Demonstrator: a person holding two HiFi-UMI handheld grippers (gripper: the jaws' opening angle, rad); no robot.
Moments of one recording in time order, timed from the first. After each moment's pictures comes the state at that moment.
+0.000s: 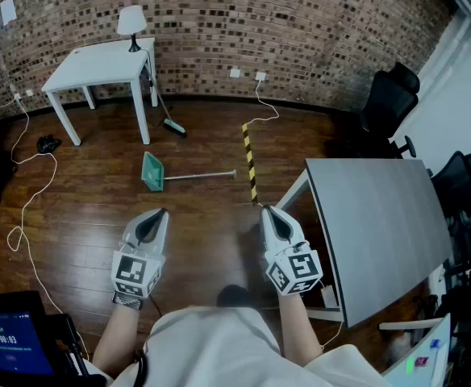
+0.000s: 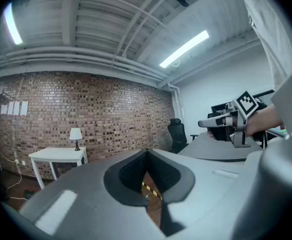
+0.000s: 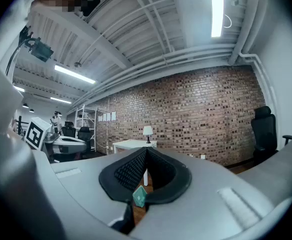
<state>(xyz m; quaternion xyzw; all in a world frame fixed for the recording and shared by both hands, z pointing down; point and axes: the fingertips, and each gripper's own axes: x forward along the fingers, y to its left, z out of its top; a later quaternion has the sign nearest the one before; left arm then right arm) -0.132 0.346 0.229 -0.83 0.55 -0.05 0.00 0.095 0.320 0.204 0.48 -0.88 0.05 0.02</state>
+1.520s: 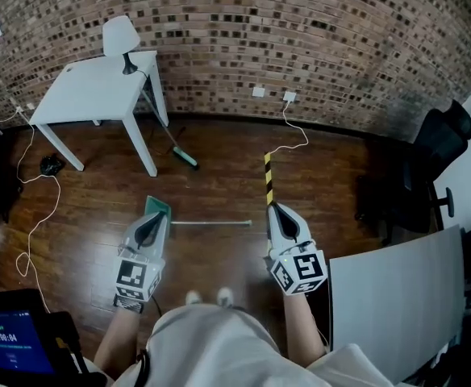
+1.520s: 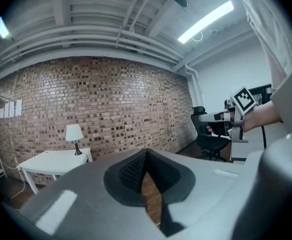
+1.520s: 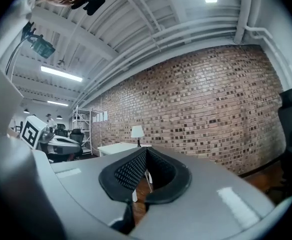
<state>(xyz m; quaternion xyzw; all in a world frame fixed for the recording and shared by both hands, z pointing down) -0.146 -0.077 0.268 -0.79 0.61 -0.10 0.00 0.089 -0.143 0.243 0.43 -0.90 0.05 0.01</state>
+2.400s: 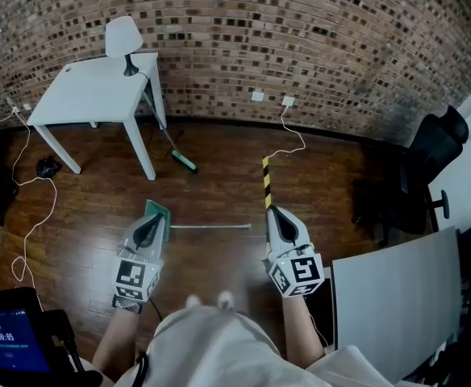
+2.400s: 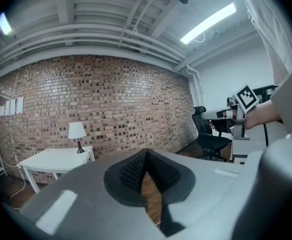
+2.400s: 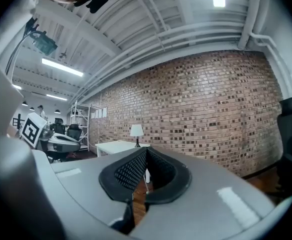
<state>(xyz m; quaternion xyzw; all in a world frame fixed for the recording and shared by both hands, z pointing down) -0.185 -0.075 0.281 -0.79 0.61 -0.10 -0.01 0.058 -0.136 0.245 0.45 -0.89 0.03 0.03</state>
